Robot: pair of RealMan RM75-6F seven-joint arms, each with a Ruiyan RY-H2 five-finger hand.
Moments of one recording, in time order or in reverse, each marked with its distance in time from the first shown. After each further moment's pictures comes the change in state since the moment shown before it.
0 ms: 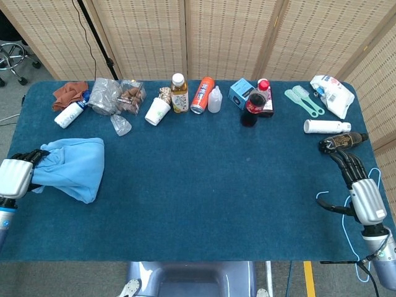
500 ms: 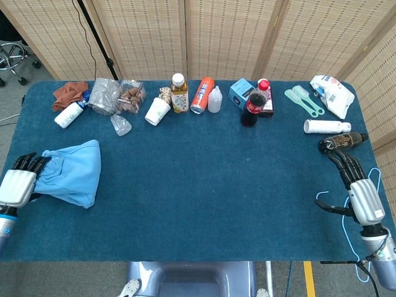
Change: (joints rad) left arm 0.031 -0.013 0.044 0.011 0.022 -0.097 0.068; right arm 0.002 0.006 -0.007 -0.009 -0.007 -0.003 0.012
